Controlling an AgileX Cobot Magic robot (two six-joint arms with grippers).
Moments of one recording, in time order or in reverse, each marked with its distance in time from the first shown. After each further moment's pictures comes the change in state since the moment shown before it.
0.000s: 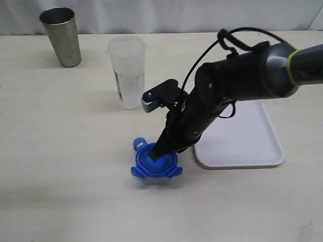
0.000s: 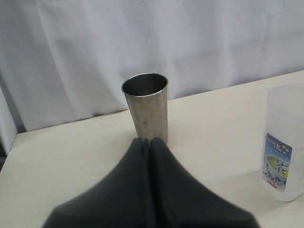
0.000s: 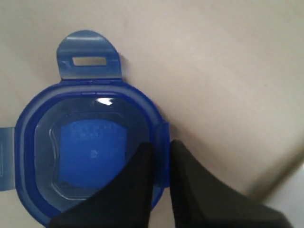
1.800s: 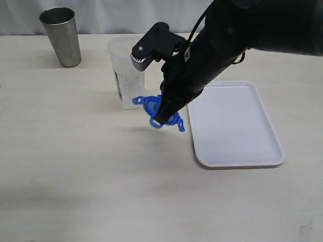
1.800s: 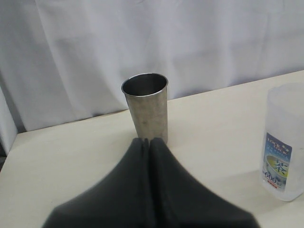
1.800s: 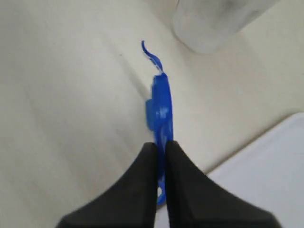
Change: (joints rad) left arm 0.000 0.000 0.000 0.000 0.002 0.000; right arm 0.006 -0.195 -0.168 -0.186 0.153 -0.143
